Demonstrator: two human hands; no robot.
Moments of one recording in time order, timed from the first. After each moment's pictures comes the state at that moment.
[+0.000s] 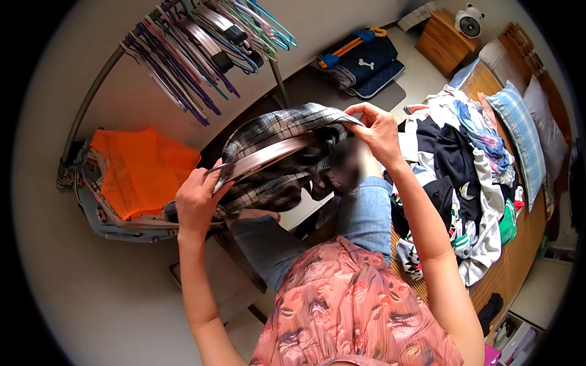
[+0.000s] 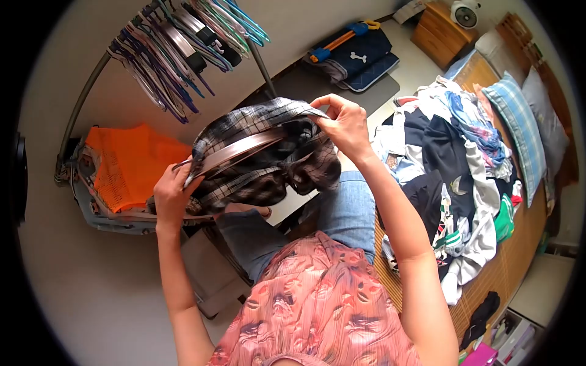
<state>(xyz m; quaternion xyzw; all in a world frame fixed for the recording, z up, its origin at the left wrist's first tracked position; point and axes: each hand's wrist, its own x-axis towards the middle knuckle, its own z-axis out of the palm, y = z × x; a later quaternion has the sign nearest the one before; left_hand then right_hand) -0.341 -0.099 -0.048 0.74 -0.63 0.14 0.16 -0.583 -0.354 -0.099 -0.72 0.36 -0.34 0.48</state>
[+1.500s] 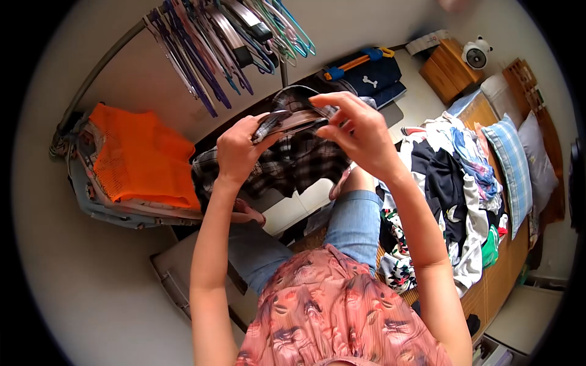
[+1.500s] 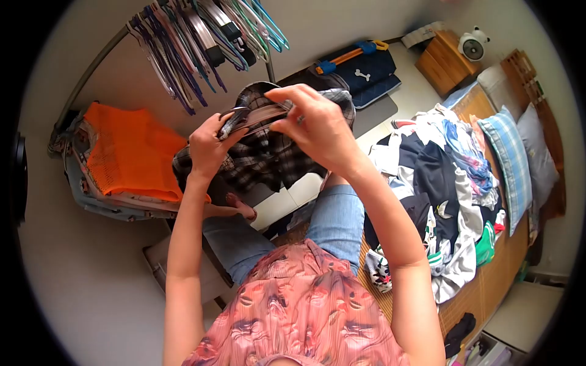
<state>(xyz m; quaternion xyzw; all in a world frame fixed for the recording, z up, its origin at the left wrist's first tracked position) -0.352 -0.194 -0.077 0.70 -0.58 0.10 0.40 -0.546 -0.324 -0.012 -0.86 0.13 -0.32 0.38</state>
